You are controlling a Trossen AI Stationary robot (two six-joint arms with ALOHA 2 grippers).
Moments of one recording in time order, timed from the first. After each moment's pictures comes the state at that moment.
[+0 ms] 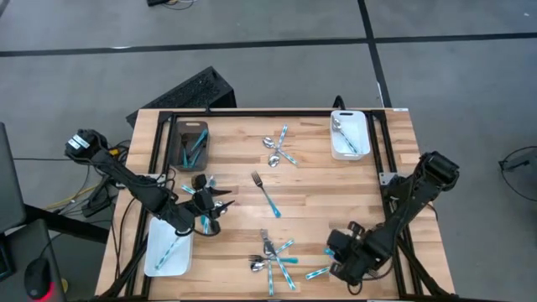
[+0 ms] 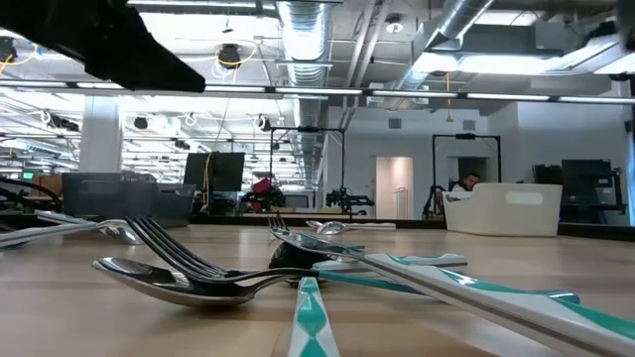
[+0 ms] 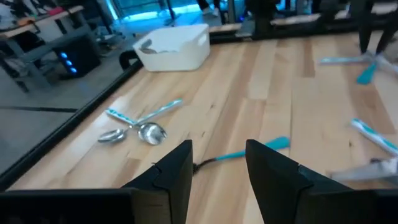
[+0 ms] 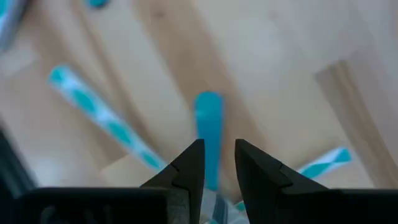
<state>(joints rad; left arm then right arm) -0.59 1.18 0.48 0.17 -0.93 -0.25 0.86 1.67 1.06 -0.76 0.26 1.34</state>
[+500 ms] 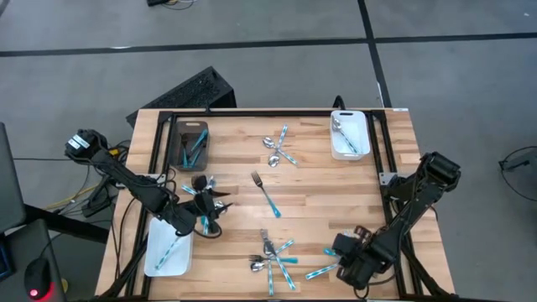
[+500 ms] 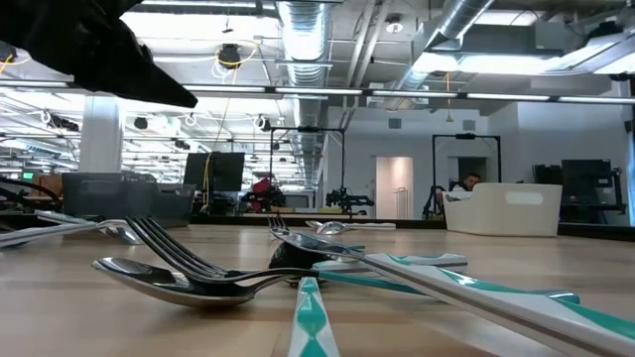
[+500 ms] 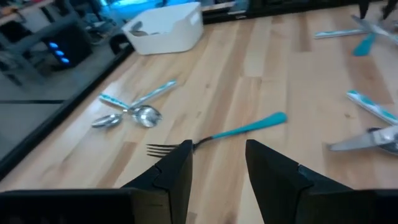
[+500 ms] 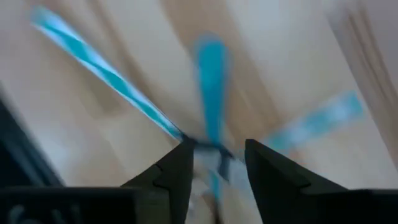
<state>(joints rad) -0.59 1.18 0.48 0.07 -0.90 -0.29 0.90 1.67 1.06 -0.84 0.14 1.44</state>
